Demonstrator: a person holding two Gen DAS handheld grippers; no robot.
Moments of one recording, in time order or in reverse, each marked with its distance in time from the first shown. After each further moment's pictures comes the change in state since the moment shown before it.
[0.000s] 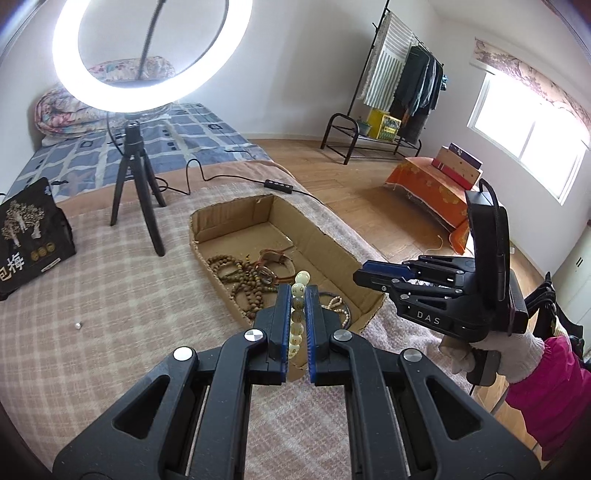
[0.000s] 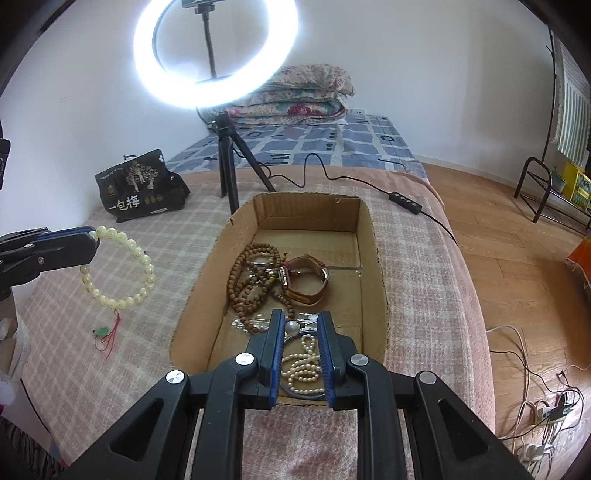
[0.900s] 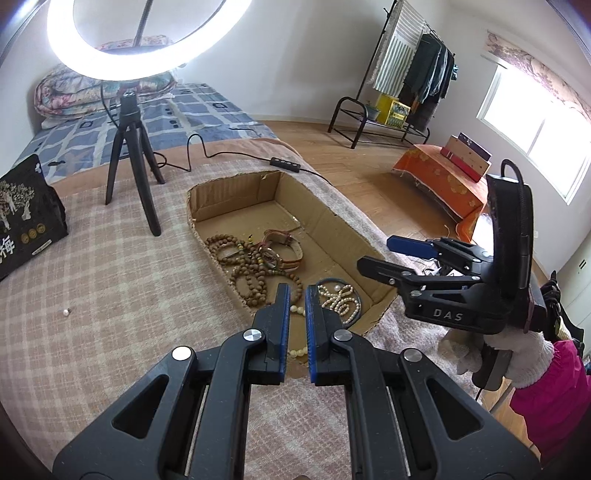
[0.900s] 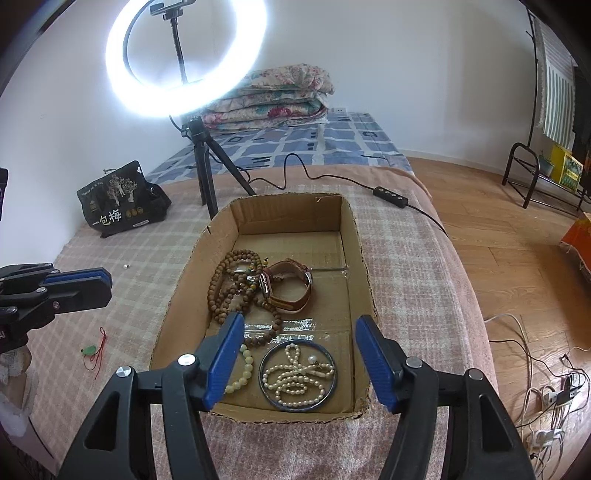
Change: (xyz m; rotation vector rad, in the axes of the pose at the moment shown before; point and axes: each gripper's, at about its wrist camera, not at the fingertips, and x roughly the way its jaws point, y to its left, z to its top) left arm 0.024 0.008 -0.008 -0.033 0.064 0.022; right arm 0.009 -0.006 0.001 0.062 -0.014 -0.038
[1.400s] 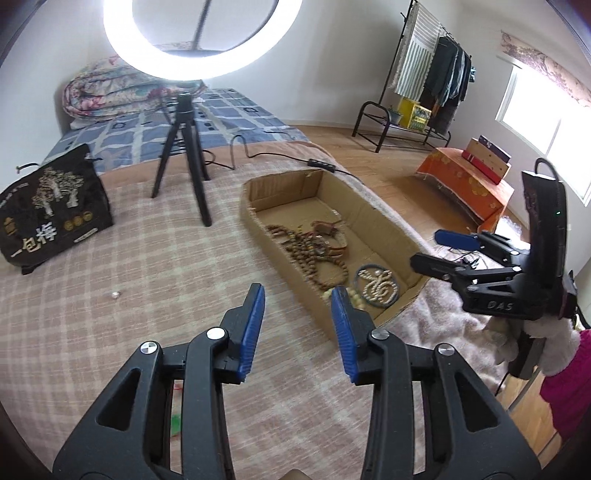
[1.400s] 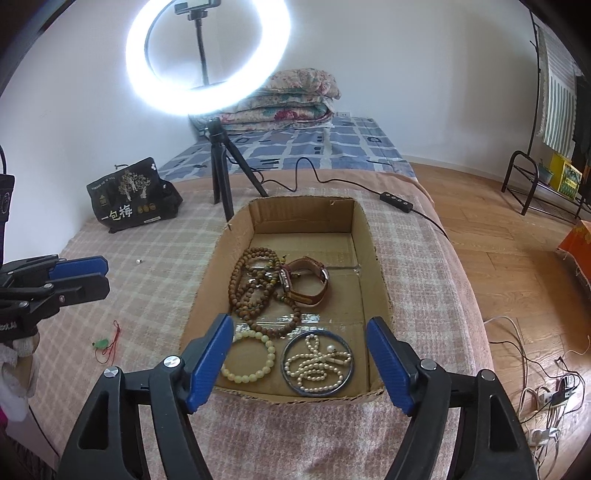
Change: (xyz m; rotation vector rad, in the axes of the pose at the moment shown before) left arm -0.040 0.037 -0.023 -0.003 -0.025 0.110; right arm -0.022 0.028 -0.005 -0.038 -0.012 0.002
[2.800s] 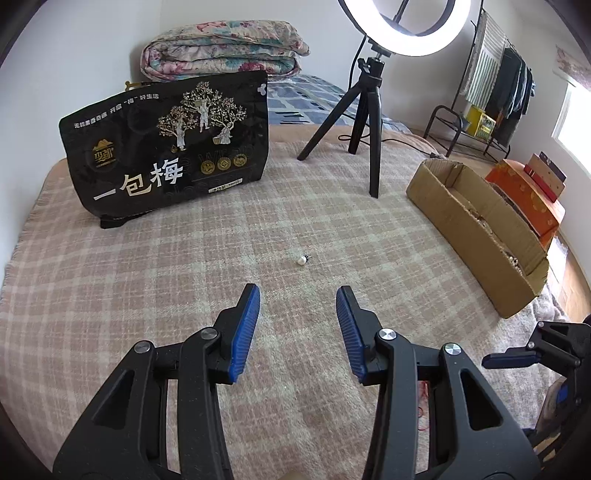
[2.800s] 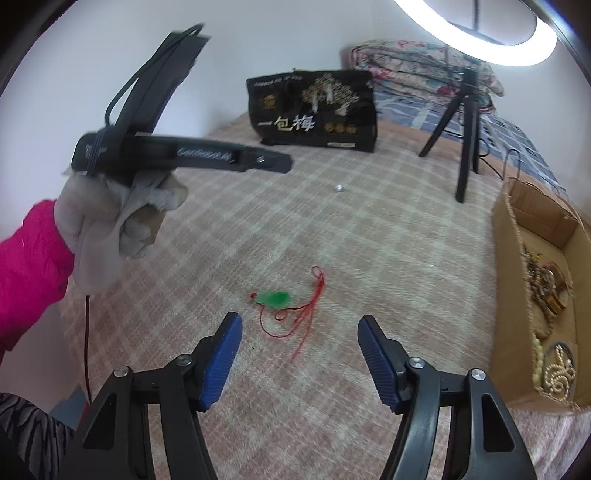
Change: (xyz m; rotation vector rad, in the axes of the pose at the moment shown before) left arm 0.008 0.187 -0.045 -0.106 0.023 0.180; right arm 0.066 0.219 -0.048 -0.327 0.164 0.348
